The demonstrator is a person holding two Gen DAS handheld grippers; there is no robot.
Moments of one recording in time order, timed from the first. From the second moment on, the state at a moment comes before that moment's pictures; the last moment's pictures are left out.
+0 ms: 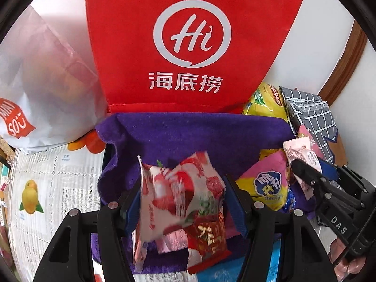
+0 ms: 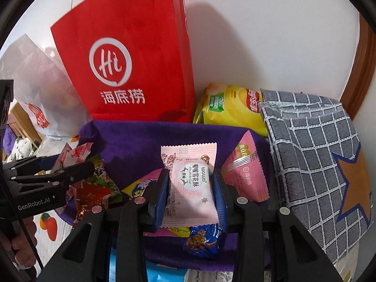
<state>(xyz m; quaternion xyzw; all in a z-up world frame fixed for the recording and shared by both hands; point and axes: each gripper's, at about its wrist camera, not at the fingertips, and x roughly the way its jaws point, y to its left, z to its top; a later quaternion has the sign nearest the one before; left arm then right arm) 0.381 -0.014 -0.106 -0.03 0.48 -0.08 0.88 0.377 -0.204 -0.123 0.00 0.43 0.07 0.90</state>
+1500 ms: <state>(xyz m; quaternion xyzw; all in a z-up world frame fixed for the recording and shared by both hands) 0.283 -0.003 -0.042 -0.03 0.45 -0.06 0.89 0.301 -0.225 -0.055 0.00 0.39 0.04 0.92</state>
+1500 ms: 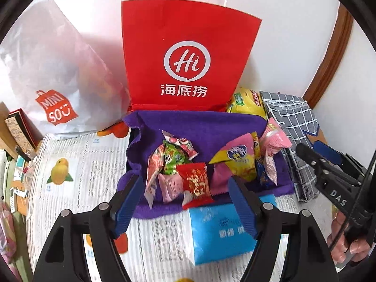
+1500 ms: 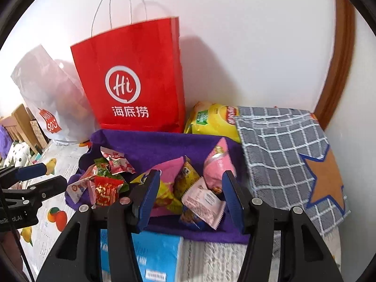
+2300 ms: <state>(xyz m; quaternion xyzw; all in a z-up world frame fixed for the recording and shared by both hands) 0.125 -0.016 0.002 -0.02 0.39 -0.07 0.92 0.117 -0.239 0.001 0.01 0.35 0.01 0.94</state>
